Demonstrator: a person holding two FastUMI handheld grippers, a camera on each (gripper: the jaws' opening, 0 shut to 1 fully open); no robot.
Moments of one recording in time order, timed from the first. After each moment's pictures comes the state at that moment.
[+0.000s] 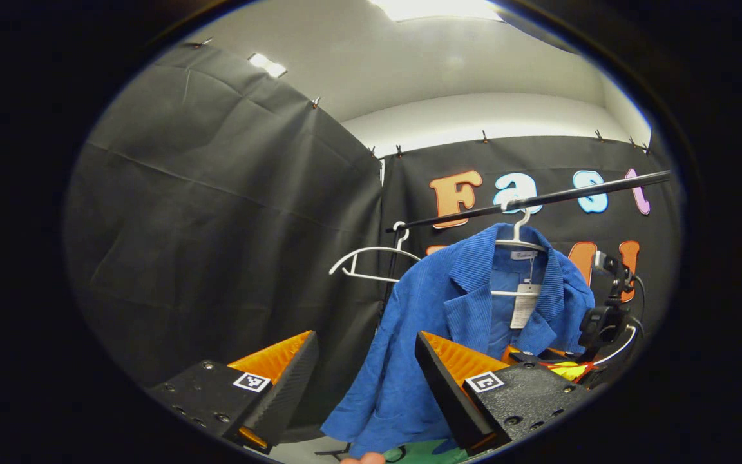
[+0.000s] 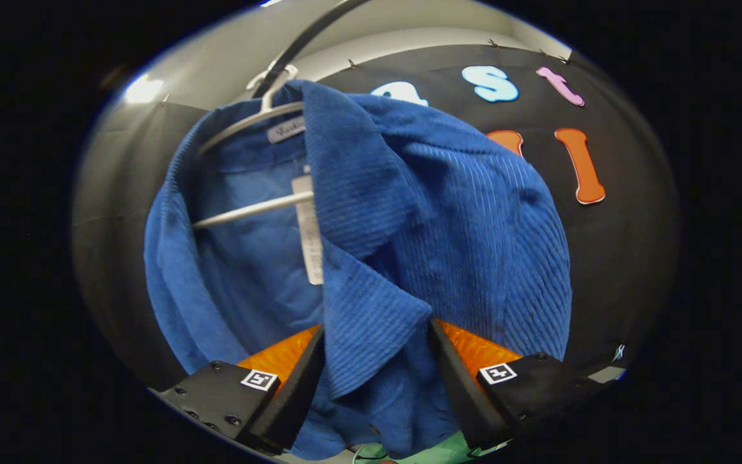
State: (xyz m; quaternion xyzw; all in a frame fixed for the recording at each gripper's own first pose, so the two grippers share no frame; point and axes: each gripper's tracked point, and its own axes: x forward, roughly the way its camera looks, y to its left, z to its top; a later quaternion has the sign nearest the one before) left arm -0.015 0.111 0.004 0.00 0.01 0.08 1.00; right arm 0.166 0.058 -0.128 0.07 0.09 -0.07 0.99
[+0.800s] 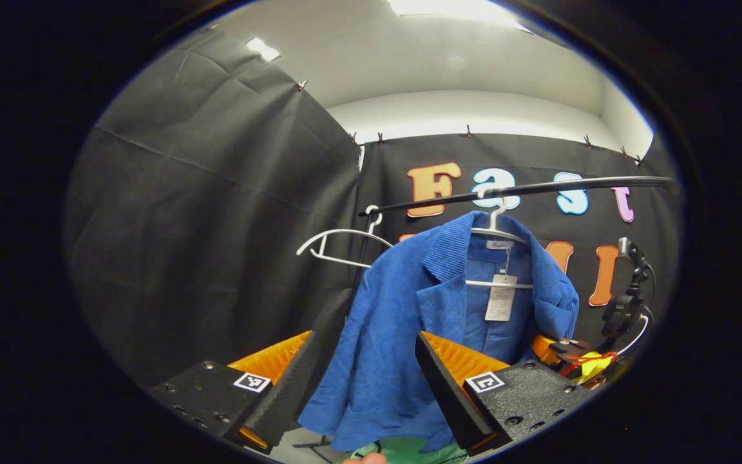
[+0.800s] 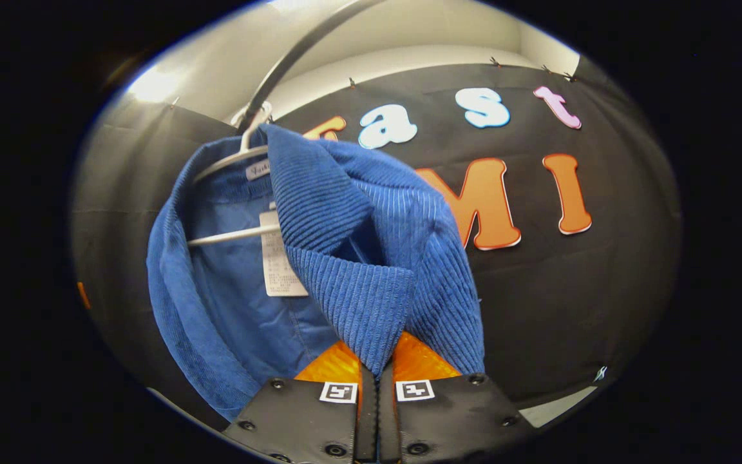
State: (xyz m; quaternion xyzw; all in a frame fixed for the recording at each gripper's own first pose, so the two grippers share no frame) left arm 0.006 0.056 -0.033 -0.05 0.04 0.00 1.00; right arm 0.094 0.002 -0.060 0.02 0.00 -0.05 1.00
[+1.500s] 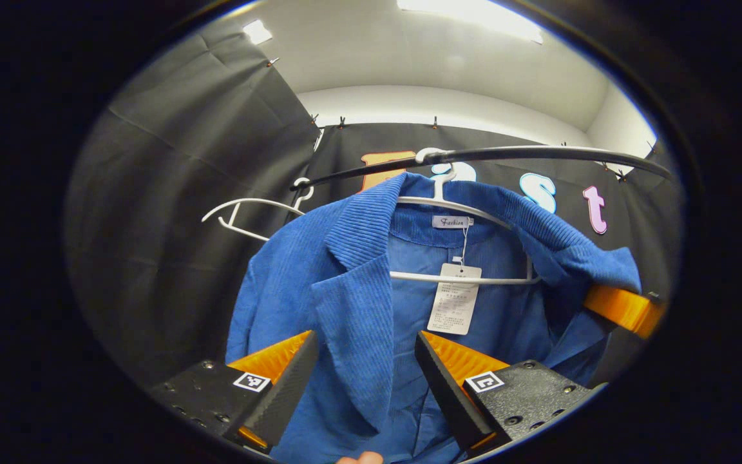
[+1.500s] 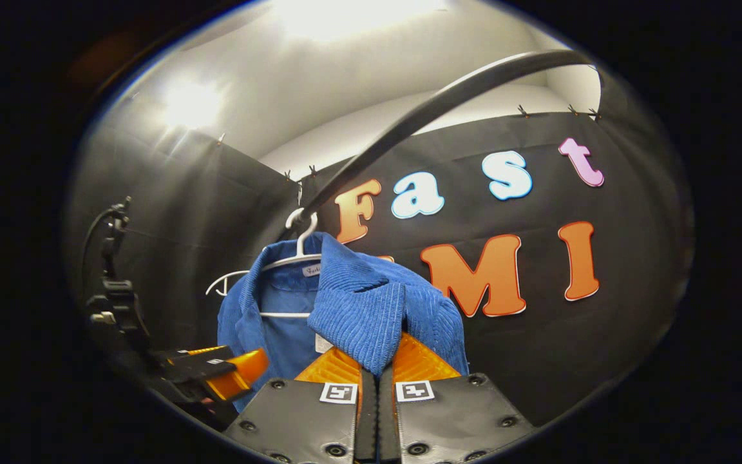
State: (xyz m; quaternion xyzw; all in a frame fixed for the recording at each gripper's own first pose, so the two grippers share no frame) left arm 0.094 -0.062 -0.066 -0.09 0.03 -0.08 0.99; right arm 0.011 0.016 0.049 -0.03 -0.10 0.03 0.99
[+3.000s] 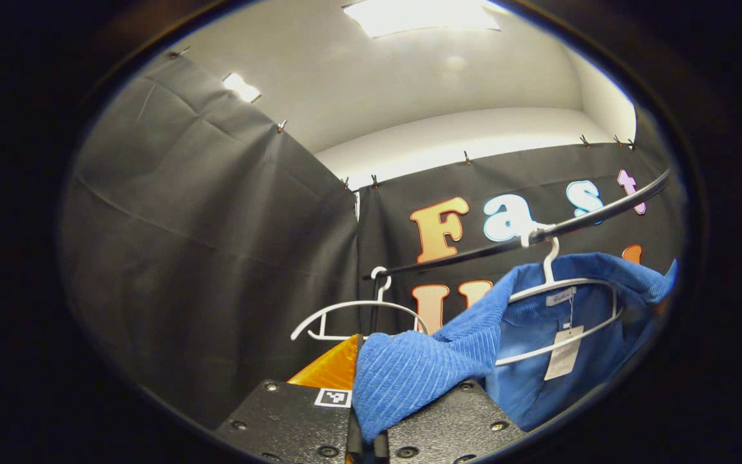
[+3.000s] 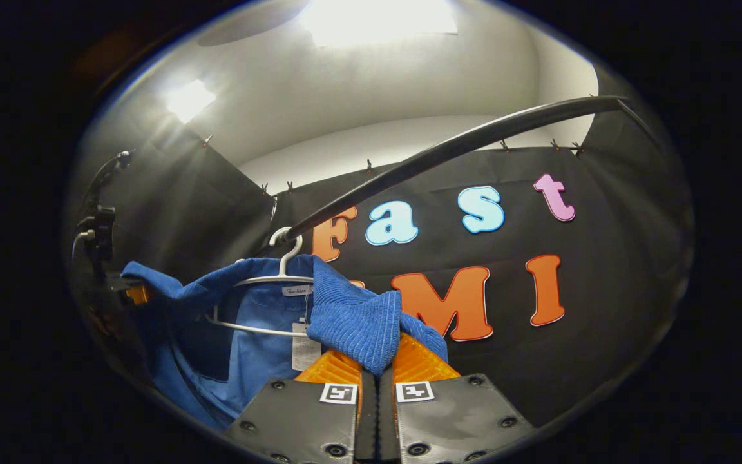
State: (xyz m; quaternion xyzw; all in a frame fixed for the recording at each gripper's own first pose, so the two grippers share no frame) left arm 0.139 0.107 0.078 0.04 -0.09 0.02 1.00; right arm 0.014 0.010 0.066 -0.06 -0.15 -0.07 0.98
